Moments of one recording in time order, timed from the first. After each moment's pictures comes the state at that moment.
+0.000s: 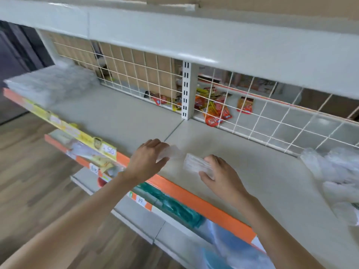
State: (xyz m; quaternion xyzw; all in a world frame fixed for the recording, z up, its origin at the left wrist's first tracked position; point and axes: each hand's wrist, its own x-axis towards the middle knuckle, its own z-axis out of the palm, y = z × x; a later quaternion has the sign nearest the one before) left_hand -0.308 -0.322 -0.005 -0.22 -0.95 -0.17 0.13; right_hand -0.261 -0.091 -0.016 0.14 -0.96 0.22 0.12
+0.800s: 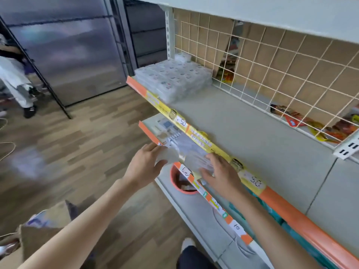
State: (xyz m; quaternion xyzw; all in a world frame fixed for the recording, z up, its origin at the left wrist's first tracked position) left_hand -0.307 -0.728 -0.018 0.00 -0.96 -0.21 0.16; right_hand -0.364 -0.504 -0.037 0.26 -0.92 0.29 0.05
